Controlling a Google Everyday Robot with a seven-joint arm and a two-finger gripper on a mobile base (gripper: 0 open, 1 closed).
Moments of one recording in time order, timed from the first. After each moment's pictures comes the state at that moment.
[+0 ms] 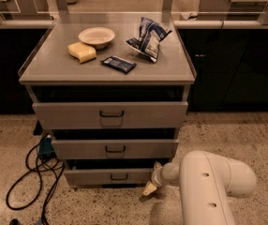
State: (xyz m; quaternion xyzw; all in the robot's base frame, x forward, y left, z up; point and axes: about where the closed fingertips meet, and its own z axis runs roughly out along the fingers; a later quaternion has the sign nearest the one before) arm 0.659 -0.117 0.149 -0.51 0.81 0.06 0.27
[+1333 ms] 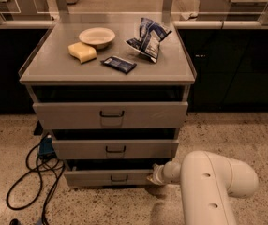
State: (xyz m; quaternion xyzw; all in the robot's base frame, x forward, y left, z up) arm 0.659 -0.117 0.149 -0.51 0.81 0.06 0.27
